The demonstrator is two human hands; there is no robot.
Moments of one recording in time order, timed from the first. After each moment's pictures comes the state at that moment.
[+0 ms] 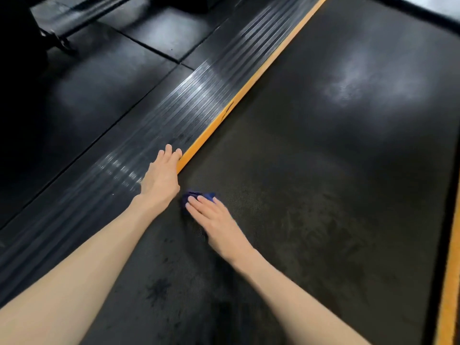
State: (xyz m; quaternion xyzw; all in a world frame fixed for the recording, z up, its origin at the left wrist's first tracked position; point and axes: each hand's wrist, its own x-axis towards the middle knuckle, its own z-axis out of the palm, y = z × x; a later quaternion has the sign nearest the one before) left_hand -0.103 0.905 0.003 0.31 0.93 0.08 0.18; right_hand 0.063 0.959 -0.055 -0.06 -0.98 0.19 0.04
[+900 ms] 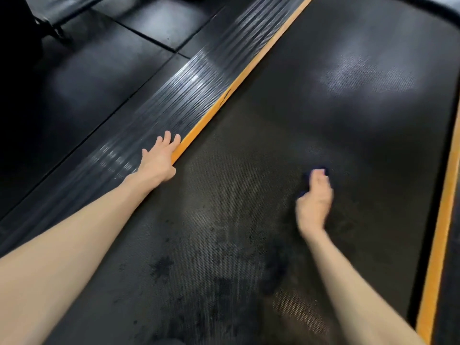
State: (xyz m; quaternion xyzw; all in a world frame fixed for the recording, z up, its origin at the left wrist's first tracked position) left_hand -0.115 0.903 0.003 0.34 0.91 0.02 0.23; right_hand 0.173 1.081 -0.054 -0.54 -0.81 0.14 0.20
